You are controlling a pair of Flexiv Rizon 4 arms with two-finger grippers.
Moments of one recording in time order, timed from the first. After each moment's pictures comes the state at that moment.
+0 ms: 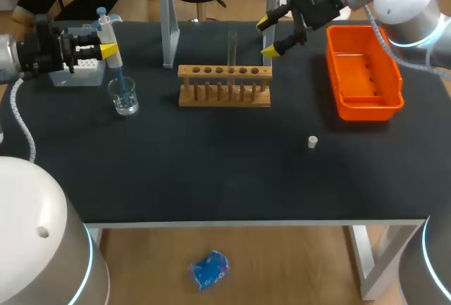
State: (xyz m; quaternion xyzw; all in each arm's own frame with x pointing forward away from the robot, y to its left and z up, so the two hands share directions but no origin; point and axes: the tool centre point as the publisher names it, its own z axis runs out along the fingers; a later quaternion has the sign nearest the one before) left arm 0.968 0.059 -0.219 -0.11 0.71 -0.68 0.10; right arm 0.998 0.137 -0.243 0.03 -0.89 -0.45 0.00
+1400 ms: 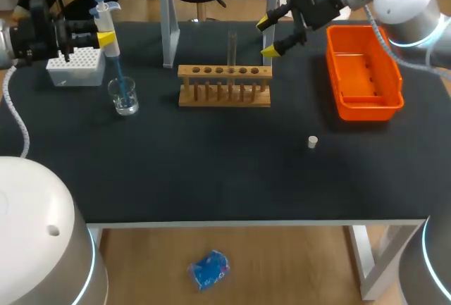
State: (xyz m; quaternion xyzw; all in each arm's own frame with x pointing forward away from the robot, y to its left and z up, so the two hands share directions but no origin) left arm 0.958 0.054 -0.180 -0.09 0.72 -0.68 0.11; right arm 0.998 0.137 -0.243 0.03 -0.89 -0.45 0.00
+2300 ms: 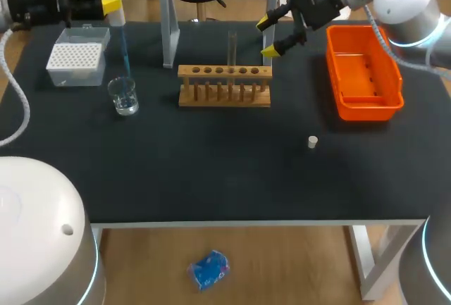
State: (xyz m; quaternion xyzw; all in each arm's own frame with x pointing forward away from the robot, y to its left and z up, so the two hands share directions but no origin) left arm 0.947 0.018 -0.086 -0.07 0.73 -0.67 0.10; right arm 0.998 0.137 -0.243 0.03 -0.89 -0.45 0.00
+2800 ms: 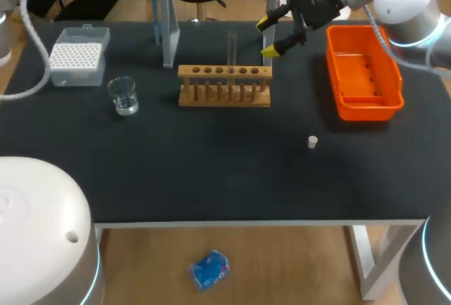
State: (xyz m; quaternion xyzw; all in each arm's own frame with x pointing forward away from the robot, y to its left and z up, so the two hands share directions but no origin) left arm 0.938 -0.069 -0.008 0.02 0.75 -0.66 0.07; right arm 0.998 0.137 -0.243 0.03 -0.89 -0.45 0.00
